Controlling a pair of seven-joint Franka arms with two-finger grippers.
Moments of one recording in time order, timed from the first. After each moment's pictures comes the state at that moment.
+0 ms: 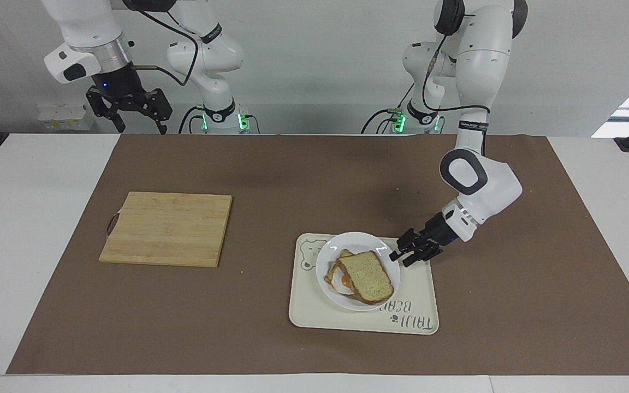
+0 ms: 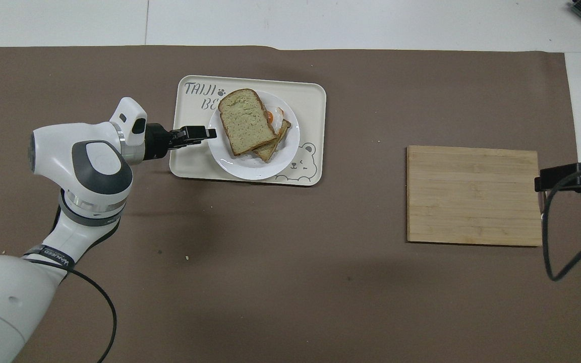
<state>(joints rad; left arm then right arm) -0.17 0.39 -0.05 -1.88 -1.08 2.44 0.55 0.10 -0.12 -0.11 -1.66 -0.02 1.57 0.07</state>
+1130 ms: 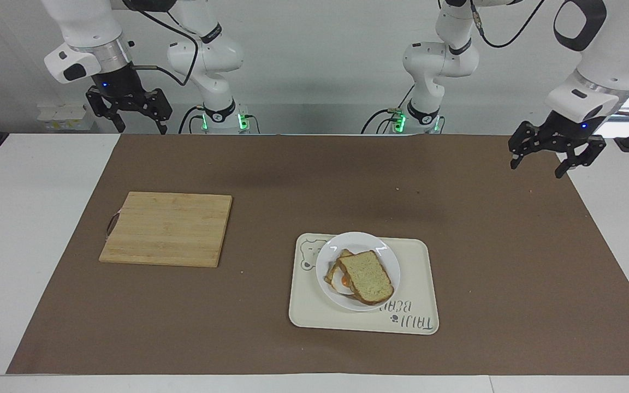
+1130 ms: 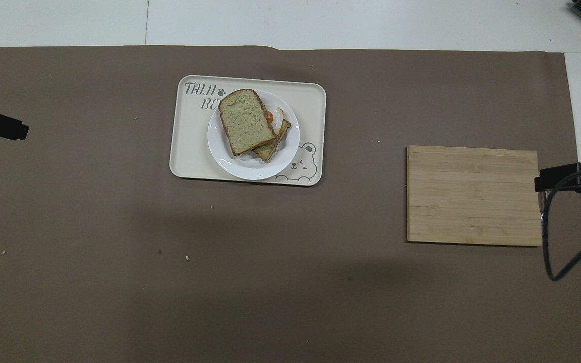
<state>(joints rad) -0.16 0.11 0.14 -1.33 -0.02 1.53 0.31 0.10 -0.12 -0.11 -1.66 -0.02 1.57 0.07</state>
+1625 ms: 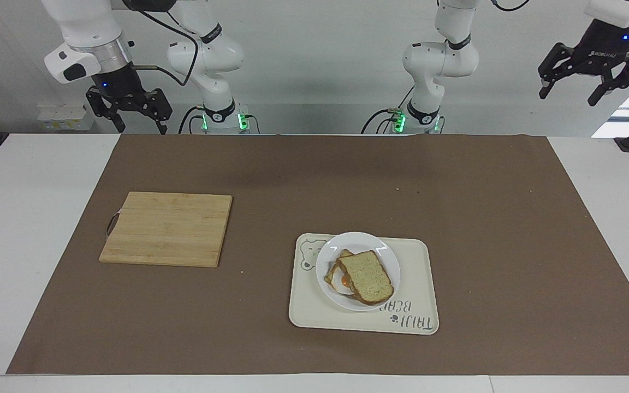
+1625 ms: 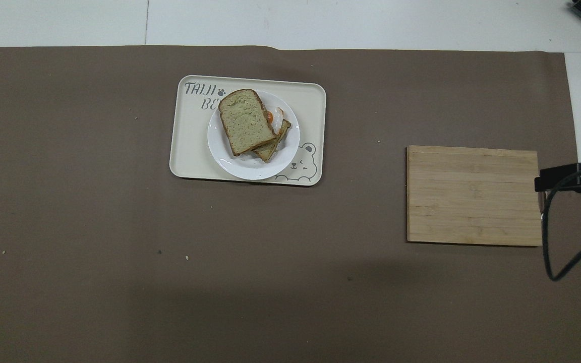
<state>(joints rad) -0.16 -0.09 0.21 -1.35 -0.01 1.34 0.34 0.10 -0.12 -0.11 -1.66 -0.02 1.57 0.07</state>
